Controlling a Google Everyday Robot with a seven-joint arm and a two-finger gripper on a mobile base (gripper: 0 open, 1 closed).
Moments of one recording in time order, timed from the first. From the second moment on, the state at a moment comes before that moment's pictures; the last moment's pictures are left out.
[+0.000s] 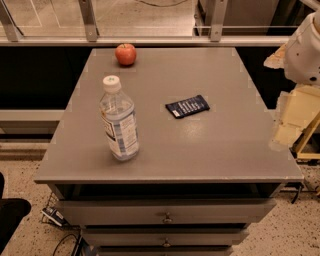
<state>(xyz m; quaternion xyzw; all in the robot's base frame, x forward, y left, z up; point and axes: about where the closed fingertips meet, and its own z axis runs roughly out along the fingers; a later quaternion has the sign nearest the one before) 0.438 -0.217 0.976 -0.60 0.78 -0.03 0.16</state>
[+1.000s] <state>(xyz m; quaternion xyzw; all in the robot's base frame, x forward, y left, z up) 0.531 -0.218 0.960 -0.61 0.74 0.06 0.27</state>
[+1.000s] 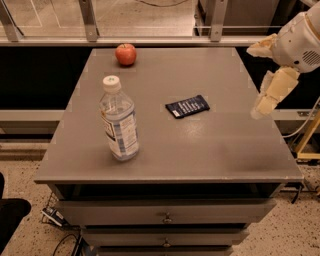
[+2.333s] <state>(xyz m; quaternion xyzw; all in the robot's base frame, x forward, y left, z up) 0.623 -0.200 0.889 -0.61 0.72 0.14 0.30</state>
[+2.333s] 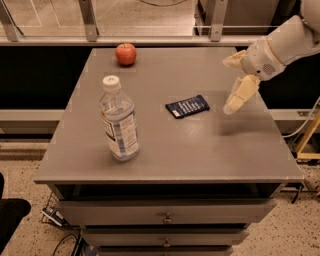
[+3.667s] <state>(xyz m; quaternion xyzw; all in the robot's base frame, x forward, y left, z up) 0.652 -0.119 0.820 -0.65 0.66 0.23 0.31</state>
